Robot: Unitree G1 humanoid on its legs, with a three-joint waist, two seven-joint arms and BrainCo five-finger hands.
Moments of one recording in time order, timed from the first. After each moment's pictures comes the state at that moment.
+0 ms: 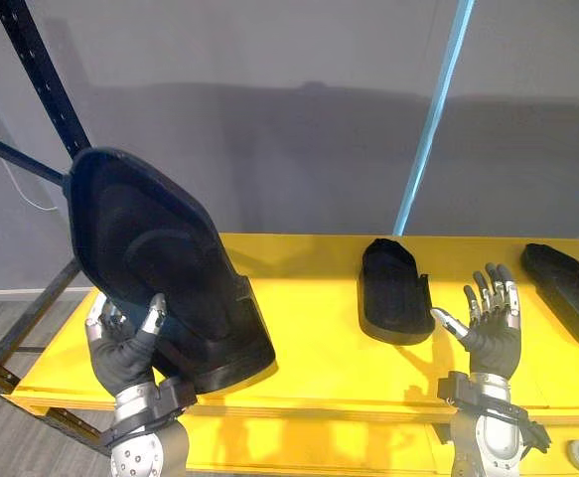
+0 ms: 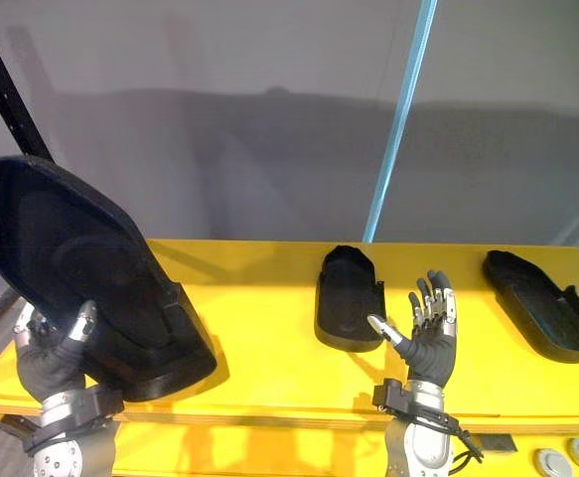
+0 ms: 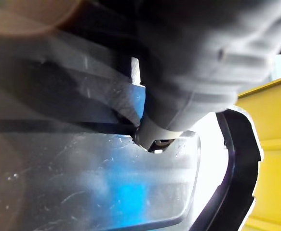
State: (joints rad) left arm 0.23 -0.03 0.08 -0.54 -0.38 -0.28 0.23; right arm 0.07 0.02 -0.15 -0.33 0.27 -0.28 -0.09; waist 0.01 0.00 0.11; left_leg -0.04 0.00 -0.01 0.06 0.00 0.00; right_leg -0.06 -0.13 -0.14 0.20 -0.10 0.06
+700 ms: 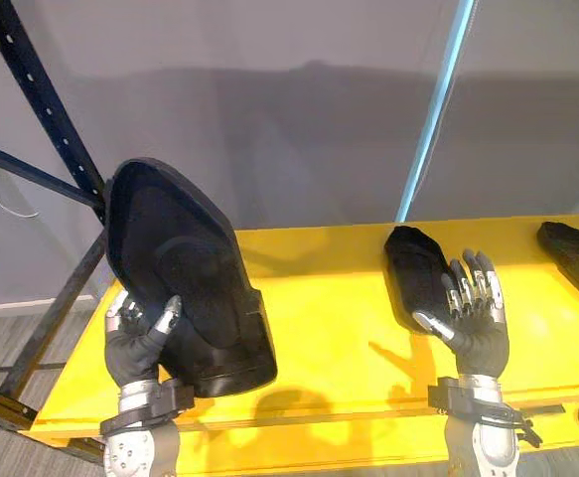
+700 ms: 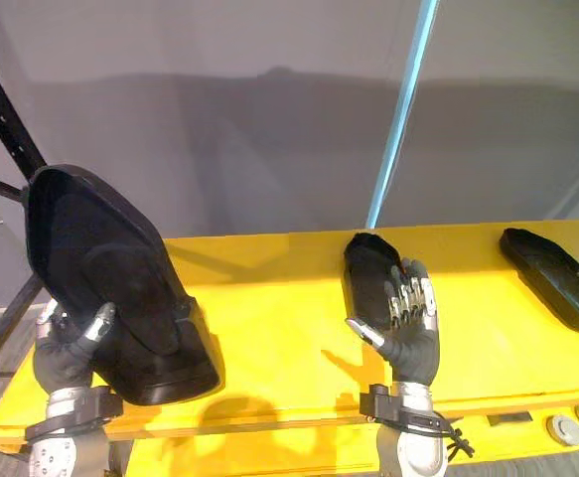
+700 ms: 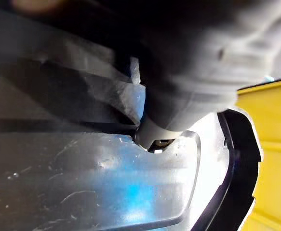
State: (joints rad) left arm 0.15 0.13 0.14 -0.45 -0.40 -0.25 0.15; right arm 0.12 0.04 -0.20 -0.42 0.16 -0.27 -0.01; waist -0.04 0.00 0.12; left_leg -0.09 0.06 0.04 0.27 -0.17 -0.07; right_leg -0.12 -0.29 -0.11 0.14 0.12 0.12
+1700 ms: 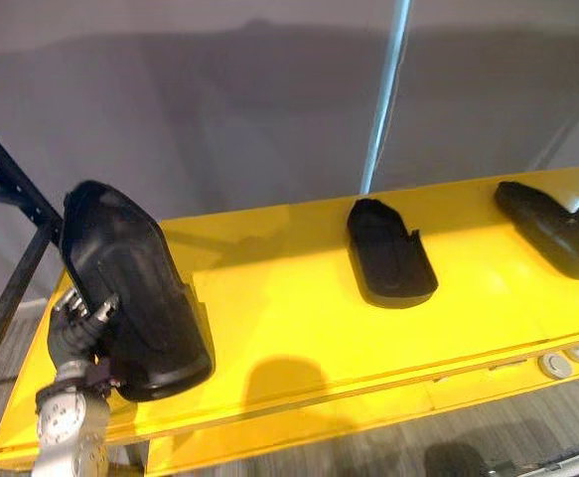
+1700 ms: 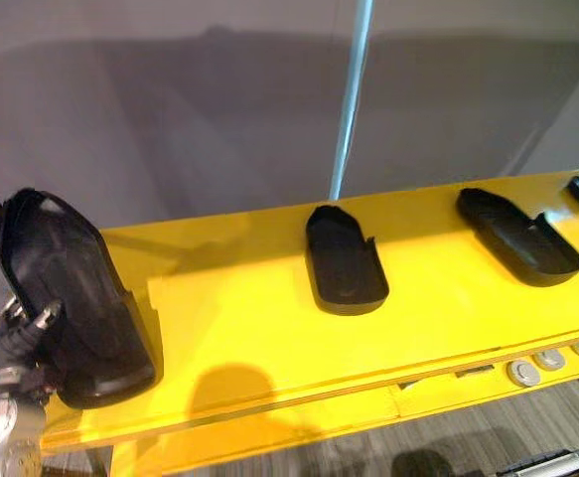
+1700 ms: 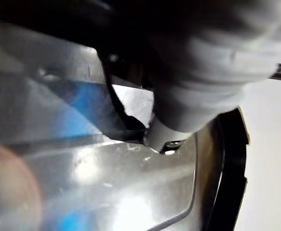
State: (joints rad) left arm -0.11 0.53 0.36 0.11 -0.61 -0.12 0.09; right arm 0.28 -0.06 -0.39 0.60 0.07 -0.12 0.04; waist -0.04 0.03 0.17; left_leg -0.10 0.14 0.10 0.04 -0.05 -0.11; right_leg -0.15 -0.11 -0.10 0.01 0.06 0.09
